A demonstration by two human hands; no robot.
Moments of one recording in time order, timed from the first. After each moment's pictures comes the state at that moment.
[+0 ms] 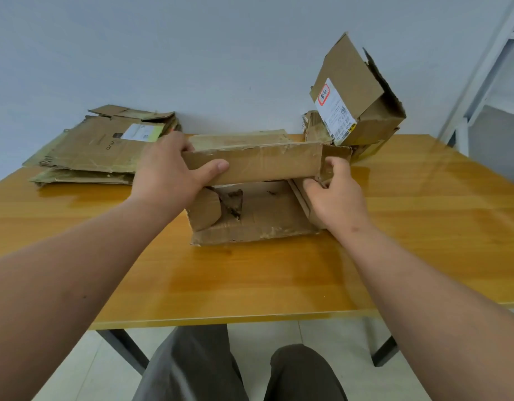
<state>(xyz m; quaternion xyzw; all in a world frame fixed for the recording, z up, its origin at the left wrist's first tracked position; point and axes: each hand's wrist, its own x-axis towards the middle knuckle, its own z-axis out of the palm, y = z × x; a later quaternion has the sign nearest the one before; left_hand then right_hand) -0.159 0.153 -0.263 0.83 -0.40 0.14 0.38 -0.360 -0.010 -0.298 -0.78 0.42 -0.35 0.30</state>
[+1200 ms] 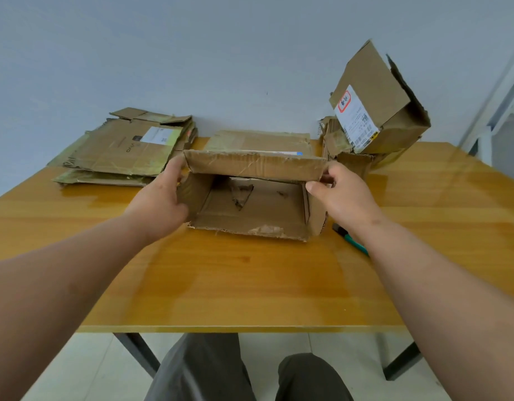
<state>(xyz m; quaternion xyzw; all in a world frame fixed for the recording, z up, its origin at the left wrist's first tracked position) -0.114 0.188 -0.296 0.86 -0.42 0.02 0.30 -0.342 -0.008 -0.280 -0.82 0.35 -0.29 0.36</state>
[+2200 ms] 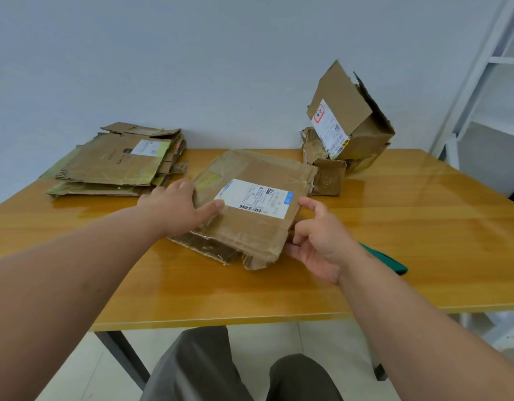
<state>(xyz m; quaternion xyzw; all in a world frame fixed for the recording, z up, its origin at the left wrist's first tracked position) -0.145 0.168 -0.272 0.90 -0.43 -0.01 0.02 -0.369 0.048 -0.296 -0.47 0.29 -0.25 0.79</state>
